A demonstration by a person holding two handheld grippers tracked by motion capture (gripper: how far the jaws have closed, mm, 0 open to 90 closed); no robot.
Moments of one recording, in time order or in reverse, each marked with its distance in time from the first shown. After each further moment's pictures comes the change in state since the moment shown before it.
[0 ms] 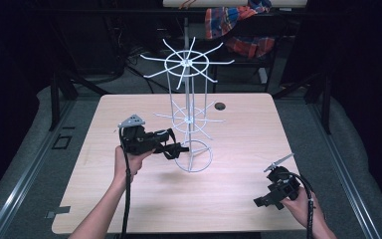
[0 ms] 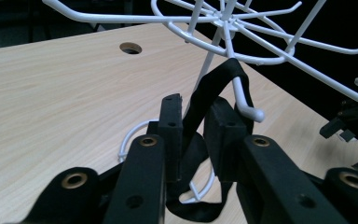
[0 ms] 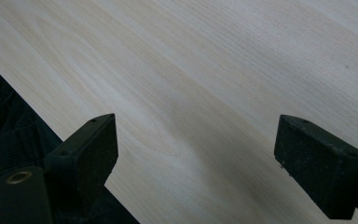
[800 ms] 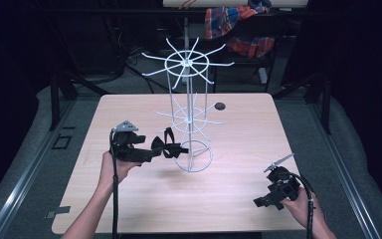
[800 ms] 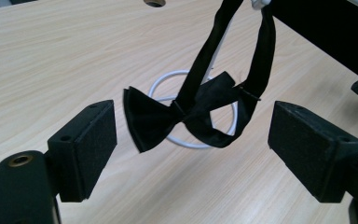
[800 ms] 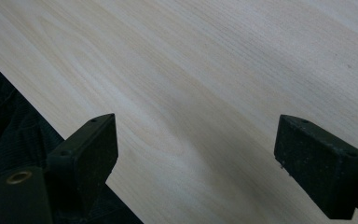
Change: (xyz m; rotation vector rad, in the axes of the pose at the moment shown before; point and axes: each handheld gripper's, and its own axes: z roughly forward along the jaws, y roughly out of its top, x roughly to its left) left arm 0.001 -0.010 -0.027 0.164 0.111 0.008; right arm 0.000 0.002 -0.004 0.056 -0.004 -0.043
